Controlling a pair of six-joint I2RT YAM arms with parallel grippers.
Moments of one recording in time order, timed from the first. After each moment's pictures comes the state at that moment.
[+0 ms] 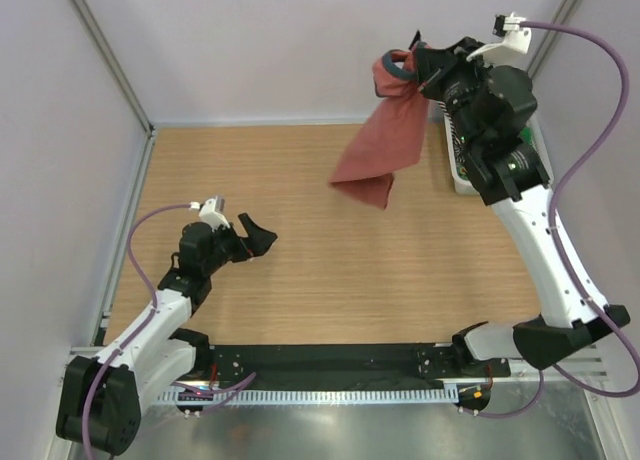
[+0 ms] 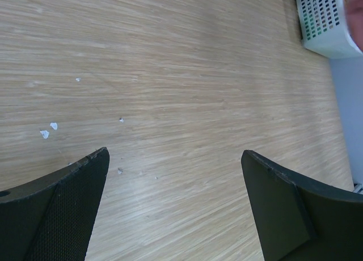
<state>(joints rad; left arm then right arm) -0.25 0.90 0.35 0.16 0.27 -0.60 0.38 1.36 1.73 -0.17 0.25 0.45</state>
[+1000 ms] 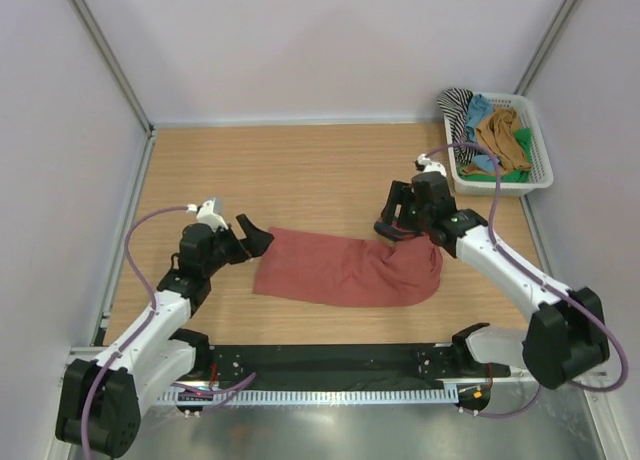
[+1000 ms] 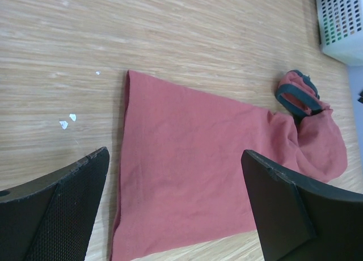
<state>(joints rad) -0.25 0.88 0.35 0.11 0.21 -0.60 0.40 1.21 0.85 -0.32 0.11 0.49</state>
